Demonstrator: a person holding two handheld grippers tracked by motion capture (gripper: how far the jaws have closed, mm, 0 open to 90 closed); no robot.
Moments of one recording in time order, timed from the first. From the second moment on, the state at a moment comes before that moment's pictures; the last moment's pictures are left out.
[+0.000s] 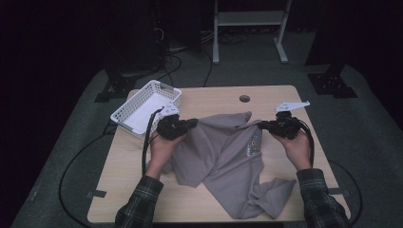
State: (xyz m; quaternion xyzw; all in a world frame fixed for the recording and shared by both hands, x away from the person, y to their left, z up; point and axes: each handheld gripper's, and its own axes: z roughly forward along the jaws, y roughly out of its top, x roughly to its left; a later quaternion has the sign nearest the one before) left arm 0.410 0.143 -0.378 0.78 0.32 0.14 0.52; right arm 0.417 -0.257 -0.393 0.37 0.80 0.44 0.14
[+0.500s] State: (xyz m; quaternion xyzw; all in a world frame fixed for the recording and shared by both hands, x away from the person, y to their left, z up) left arm 0.416 0.185 -0.384 0.76 0.37 0.16 0.51; right arm 0.421 -0.286 -0.398 0.41 0.78 0.45 0.14
